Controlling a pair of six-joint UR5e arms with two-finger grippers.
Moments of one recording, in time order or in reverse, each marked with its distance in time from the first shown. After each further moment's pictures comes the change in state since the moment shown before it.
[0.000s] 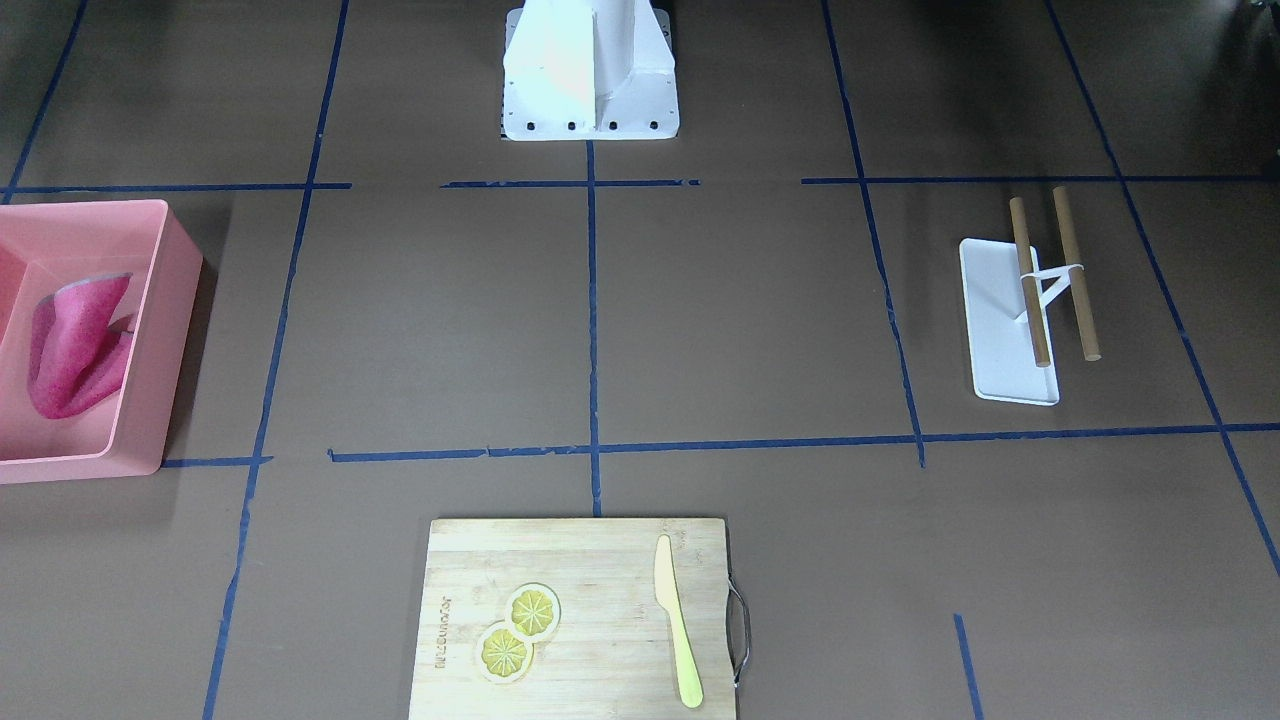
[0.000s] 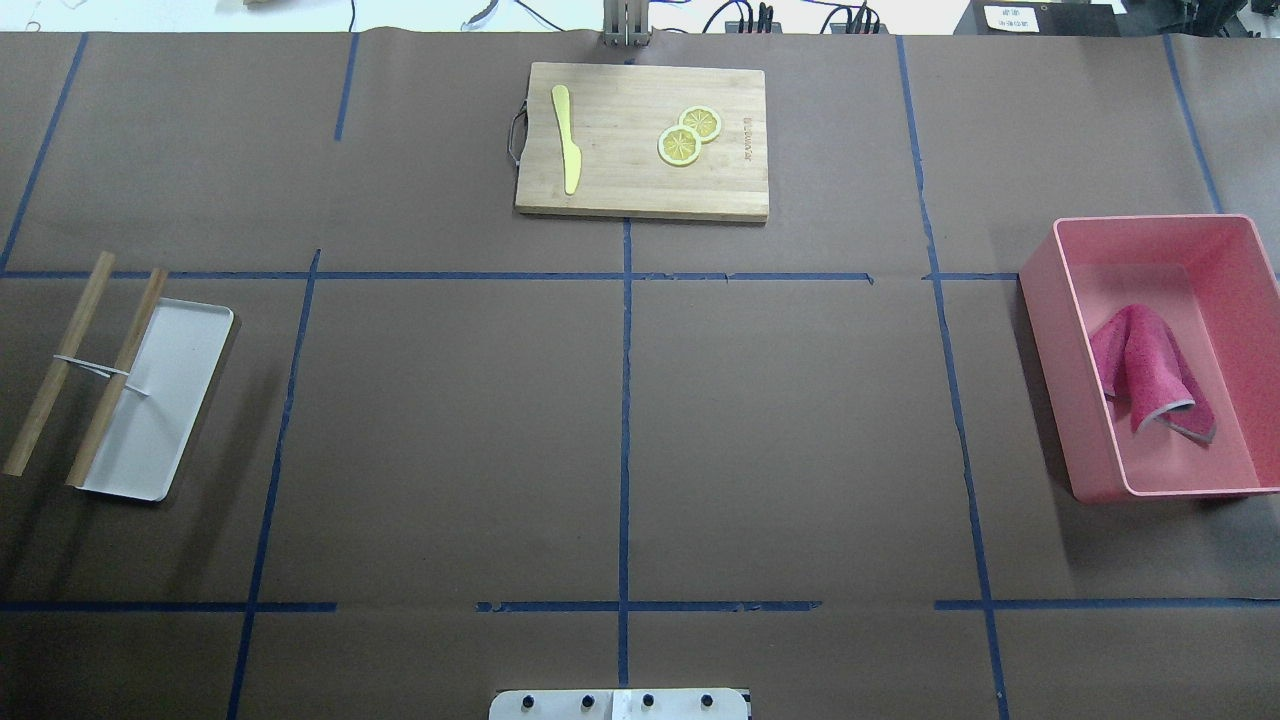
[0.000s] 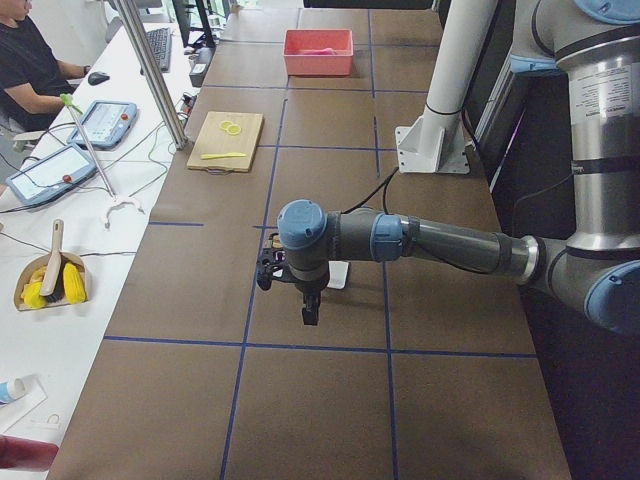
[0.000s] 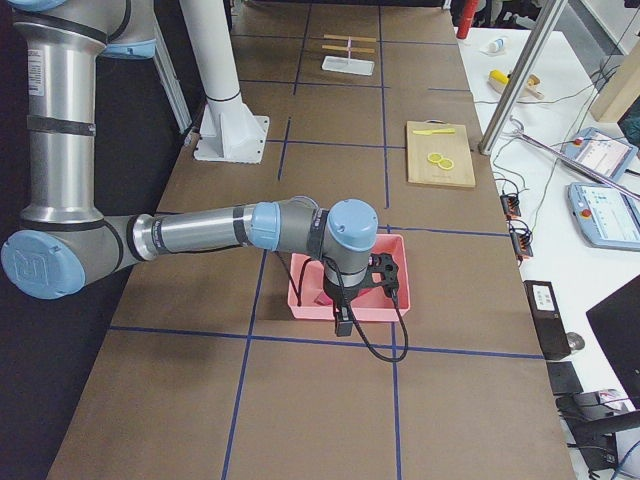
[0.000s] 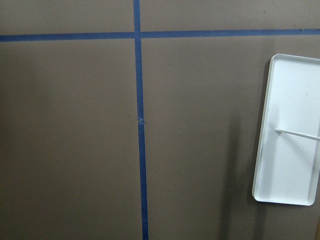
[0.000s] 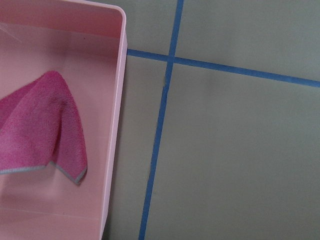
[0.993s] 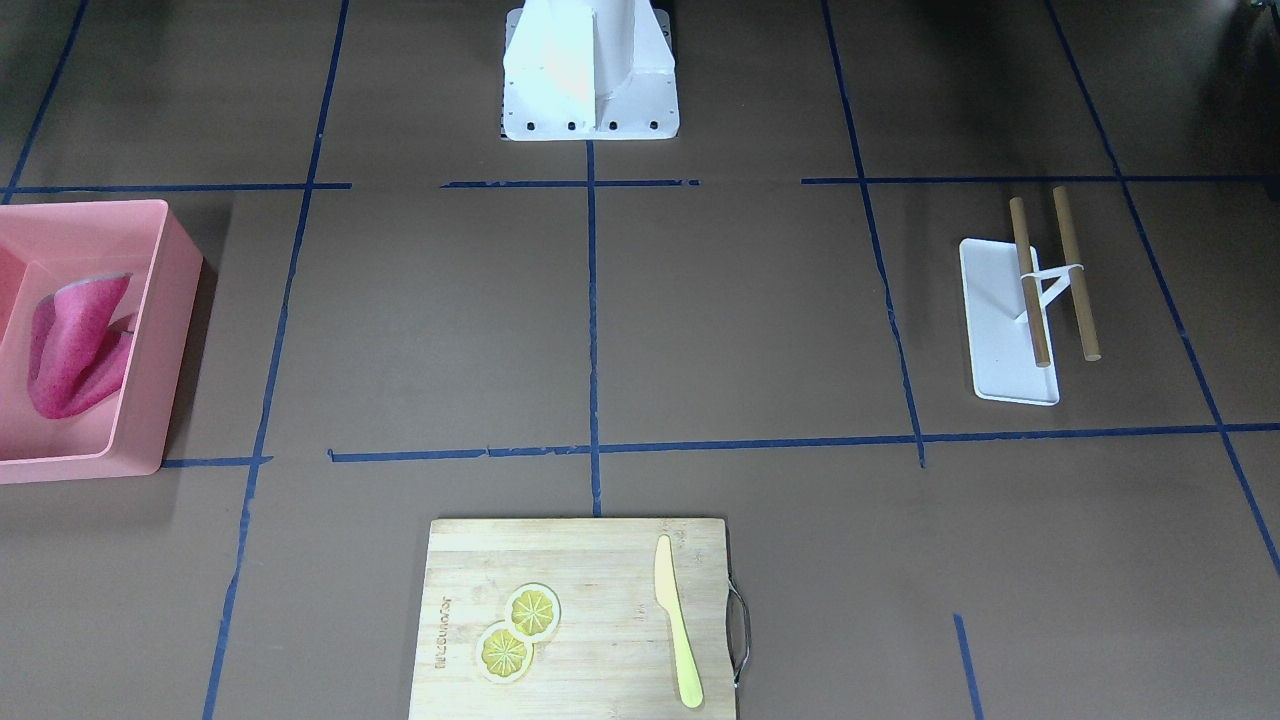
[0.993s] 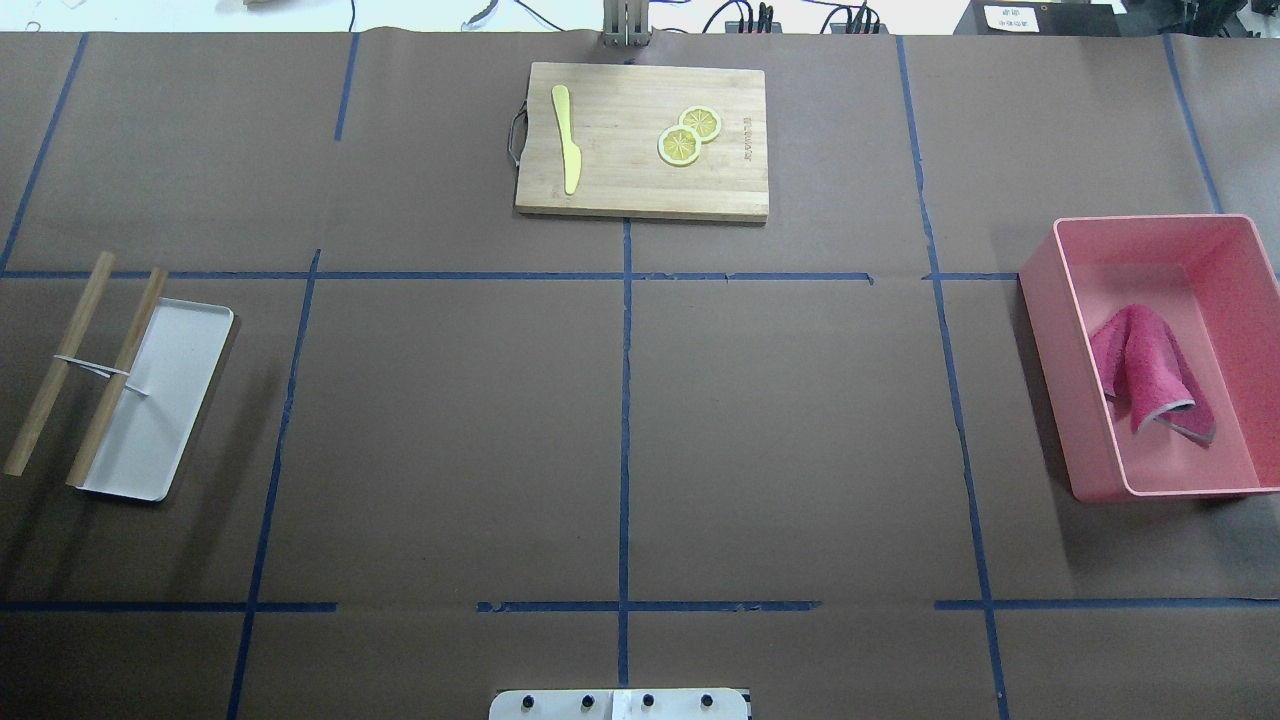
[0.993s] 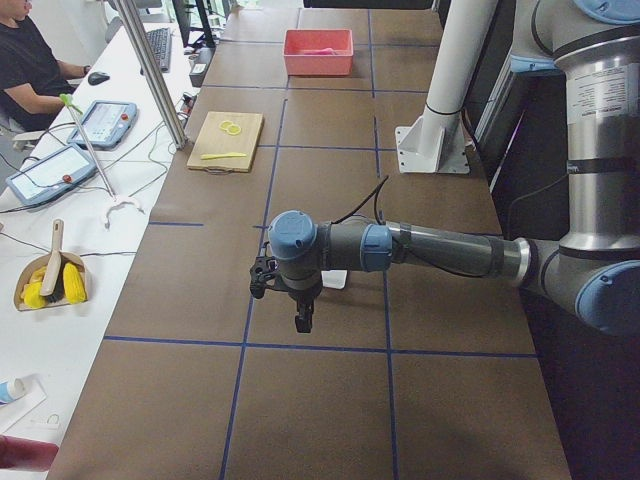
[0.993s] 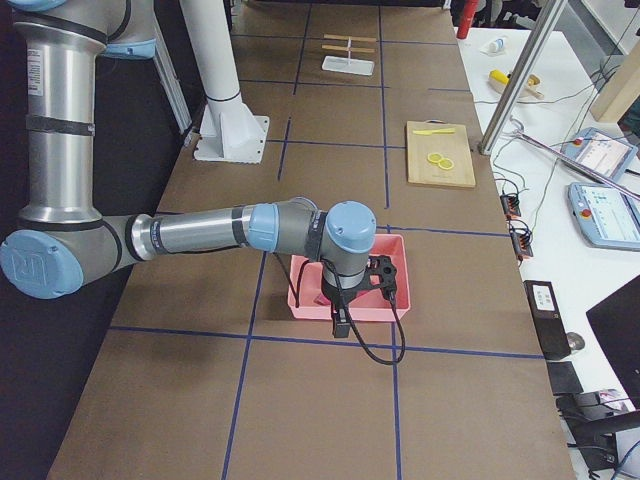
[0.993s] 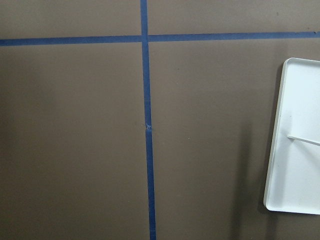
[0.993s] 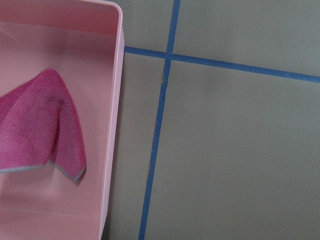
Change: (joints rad) left arm 0.003 -0.027 0.056 -0.026 0.005 0.003; right arm 0.000 -0.008 0.004 0.002 -0.001 0.008
